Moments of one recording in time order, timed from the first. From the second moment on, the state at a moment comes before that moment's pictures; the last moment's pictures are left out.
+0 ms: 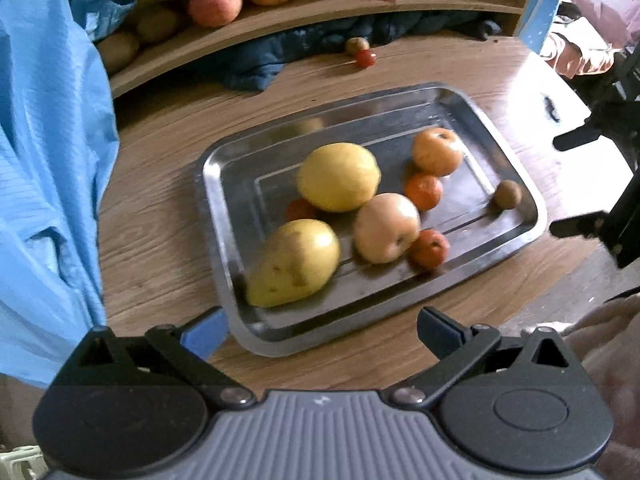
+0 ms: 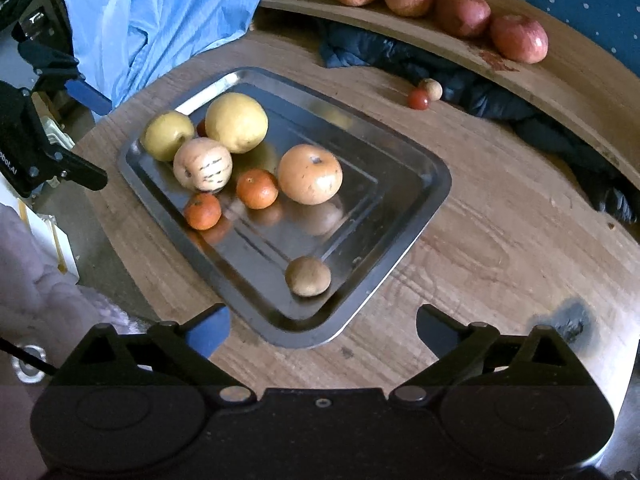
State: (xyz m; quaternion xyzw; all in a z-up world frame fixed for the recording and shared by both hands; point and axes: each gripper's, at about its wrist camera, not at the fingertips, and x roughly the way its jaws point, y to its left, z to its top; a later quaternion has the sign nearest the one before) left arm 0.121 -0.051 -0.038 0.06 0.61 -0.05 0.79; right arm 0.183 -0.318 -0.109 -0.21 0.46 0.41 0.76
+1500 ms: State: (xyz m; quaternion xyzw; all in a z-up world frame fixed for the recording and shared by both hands) left arm 0.315 -0.075 -0.064 0.06 0.54 -0.07 0.84; right arm 0.306 -0.270 -0.098 -0.15 0.44 0.24 0.85
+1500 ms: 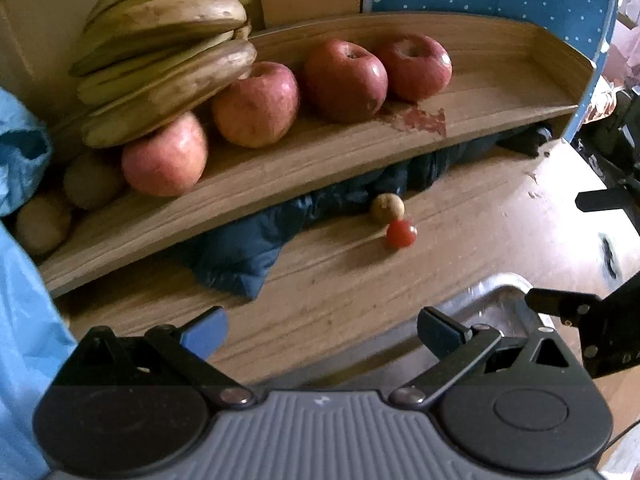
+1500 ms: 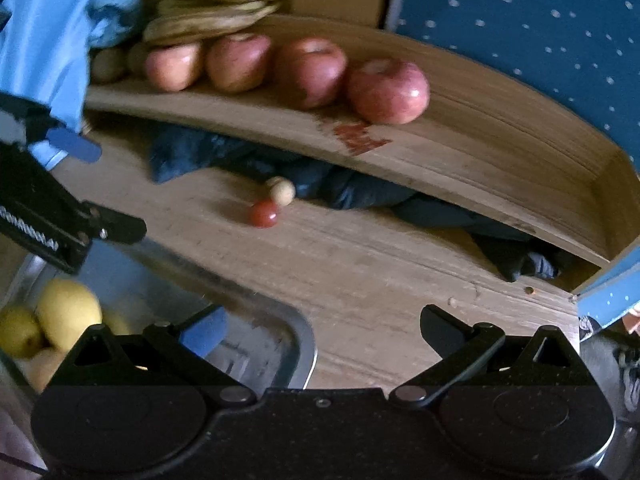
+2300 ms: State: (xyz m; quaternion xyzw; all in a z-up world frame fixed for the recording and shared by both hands) left arm 0.387 -0.088 -0.096 -0.07 0.57 -0.06 0.82; right arm 0.339 -0.228 -0.131 -0.11 0.43 0.26 0.85
